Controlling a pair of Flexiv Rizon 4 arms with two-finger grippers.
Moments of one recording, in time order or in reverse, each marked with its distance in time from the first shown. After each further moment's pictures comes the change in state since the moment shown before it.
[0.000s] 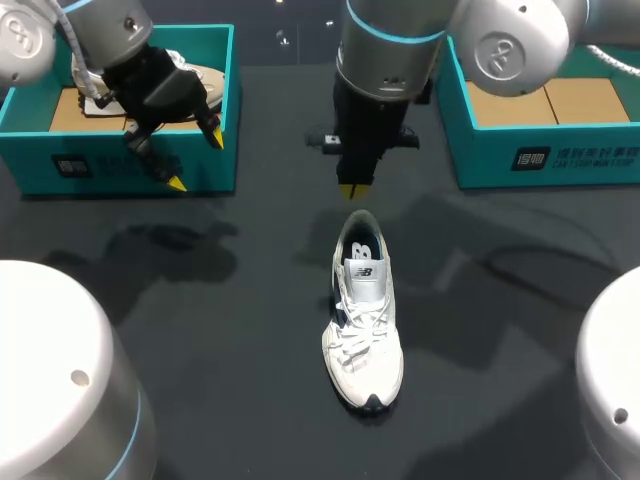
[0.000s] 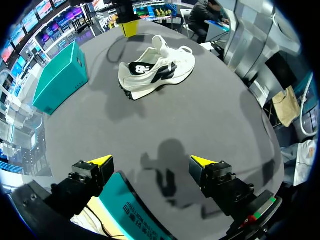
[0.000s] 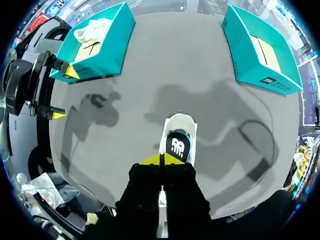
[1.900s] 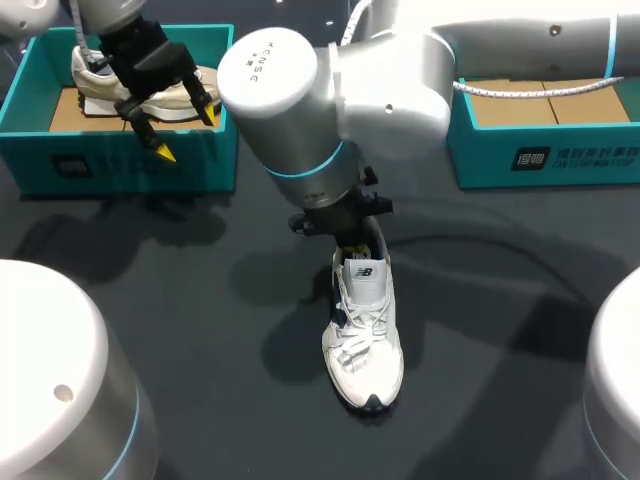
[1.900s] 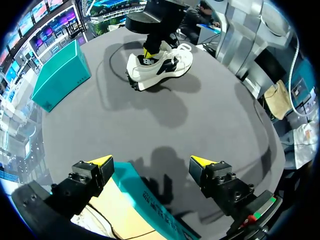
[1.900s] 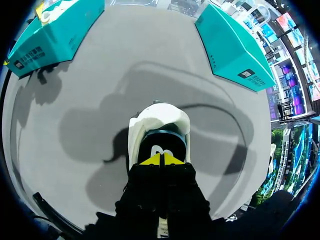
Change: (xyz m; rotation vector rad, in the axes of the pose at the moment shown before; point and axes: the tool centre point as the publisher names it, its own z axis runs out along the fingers) left arm -0.044 0.045 -0.008 0.067 0.066 0.044; right arm -0.026 -0.018 0.104 -0.108 -0.417 0.047
